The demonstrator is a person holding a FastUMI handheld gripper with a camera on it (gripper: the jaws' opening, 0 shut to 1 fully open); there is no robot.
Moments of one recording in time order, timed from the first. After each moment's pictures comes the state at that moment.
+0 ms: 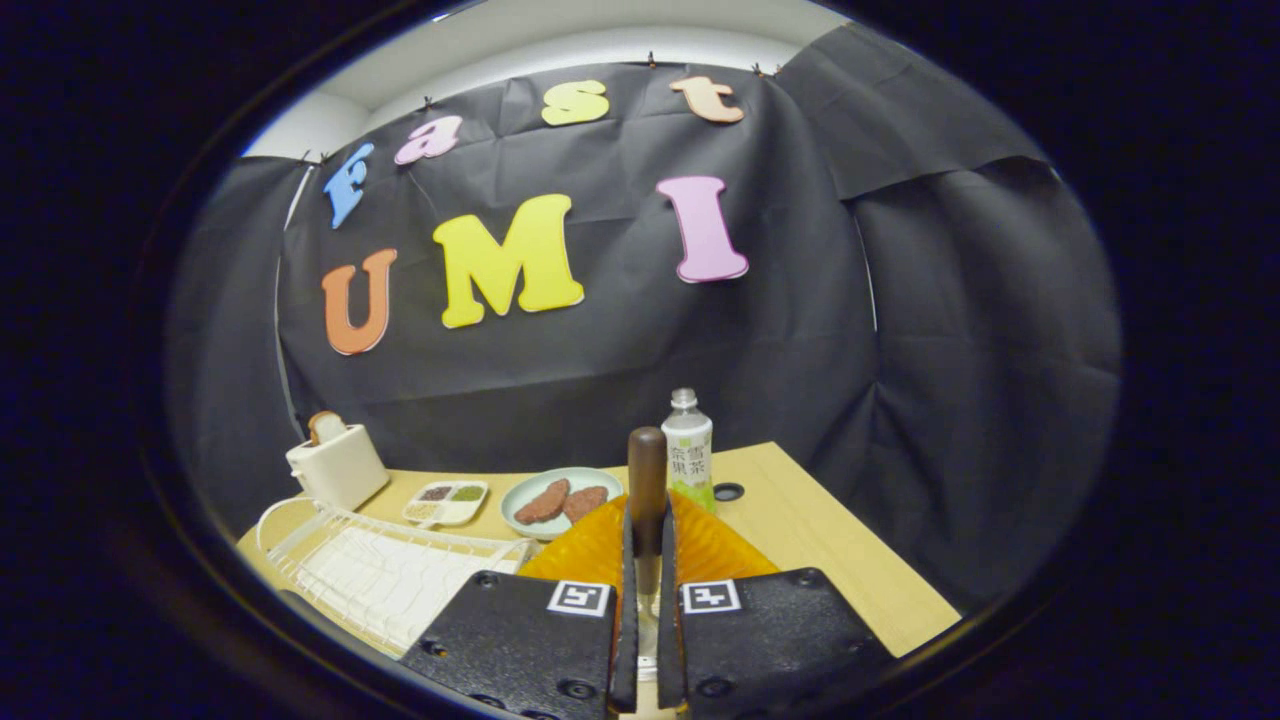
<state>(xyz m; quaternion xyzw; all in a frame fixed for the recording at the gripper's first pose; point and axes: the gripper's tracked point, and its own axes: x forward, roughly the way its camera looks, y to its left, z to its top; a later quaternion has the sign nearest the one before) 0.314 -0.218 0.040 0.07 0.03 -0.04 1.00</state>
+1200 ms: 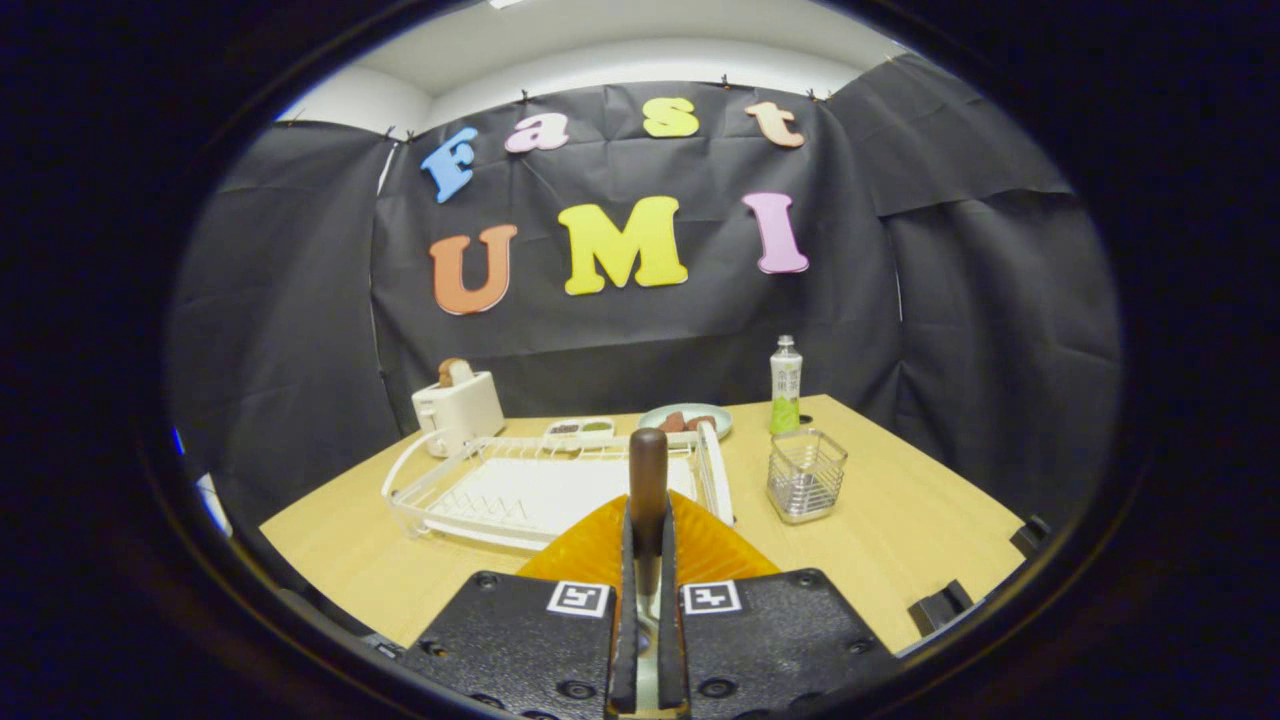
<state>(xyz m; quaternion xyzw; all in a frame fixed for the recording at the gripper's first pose) 0.138 -0.013 -0.065 0.04 0.06 0.00 1.00</state>
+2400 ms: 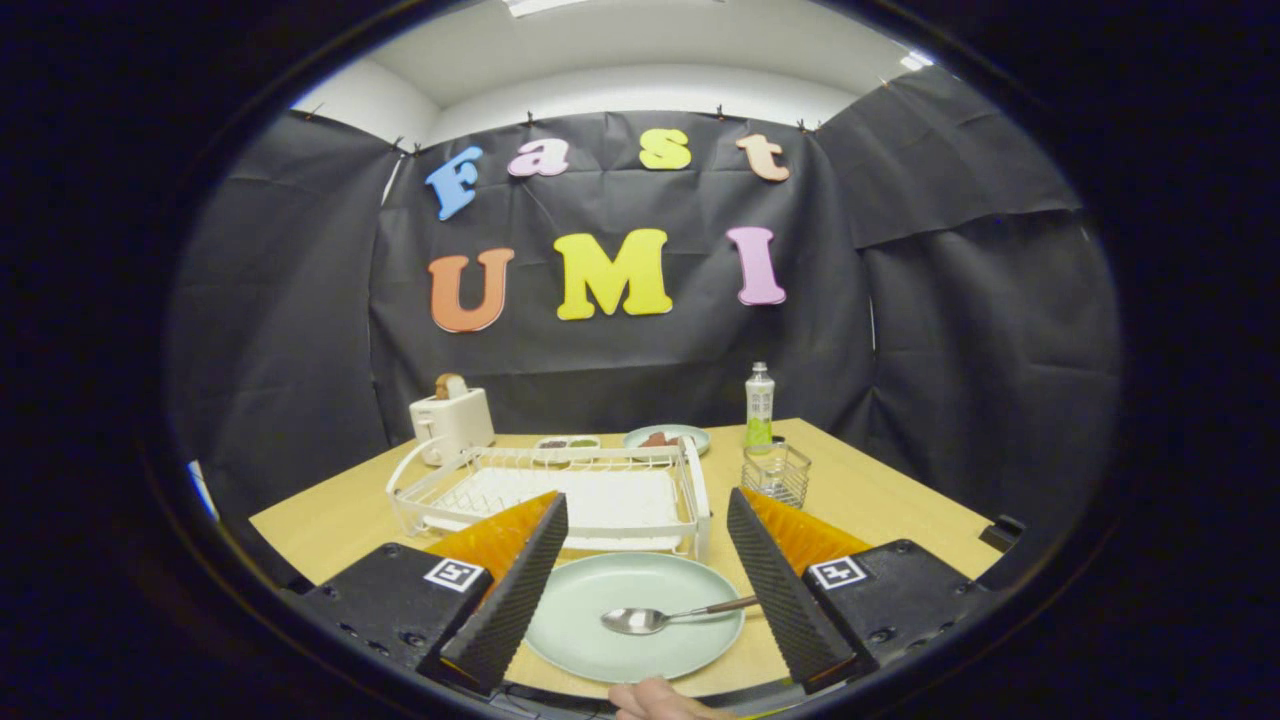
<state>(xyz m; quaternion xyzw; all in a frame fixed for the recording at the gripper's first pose) 0.081 -0.023 -0.053 0.03 0.00 -0.03 1.00</state>
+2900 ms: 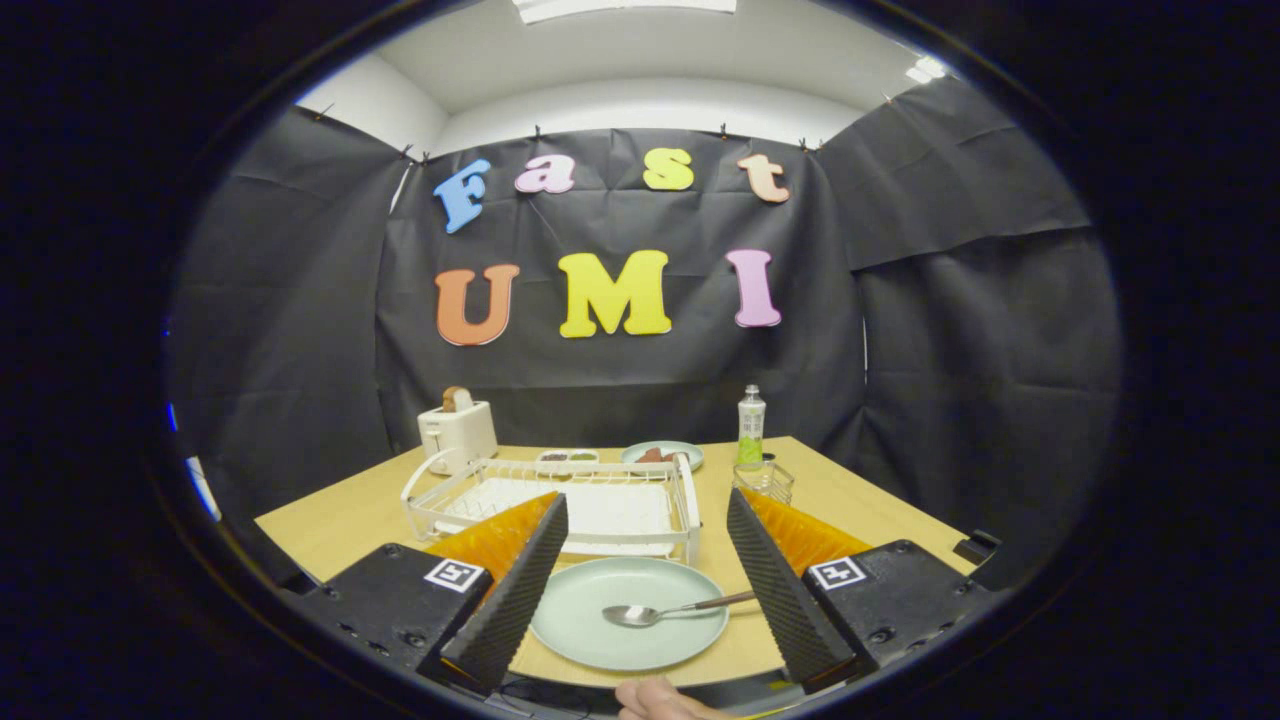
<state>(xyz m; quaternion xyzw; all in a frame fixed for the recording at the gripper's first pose) 0.048 -0.028 -0.035 0.03 -0.01 -0.04 1.00</state>
